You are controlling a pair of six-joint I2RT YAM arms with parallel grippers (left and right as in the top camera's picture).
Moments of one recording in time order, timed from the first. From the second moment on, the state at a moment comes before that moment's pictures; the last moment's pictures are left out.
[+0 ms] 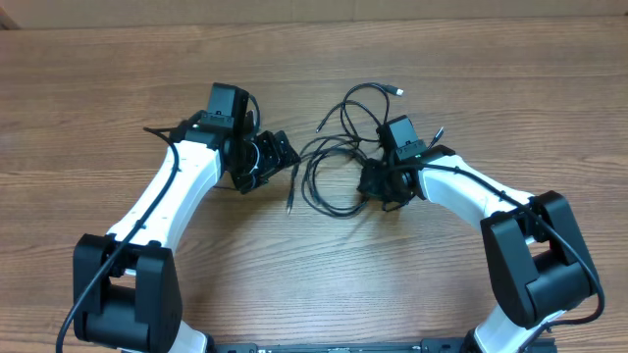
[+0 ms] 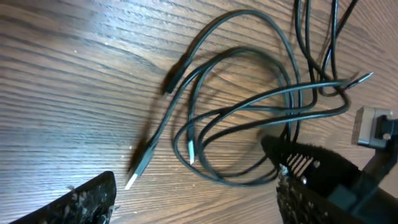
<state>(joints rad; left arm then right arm) -0.20 1.71 1.22 -0.75 0.43 -0.64 0.39 1.84 1.05 -0.47 -0.29 0.60</state>
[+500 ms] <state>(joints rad) -0.20 1.71 1.22 -0.67 0.40 -0.55 0.44 1.71 1.38 -0.92 -0.47 0.09</state>
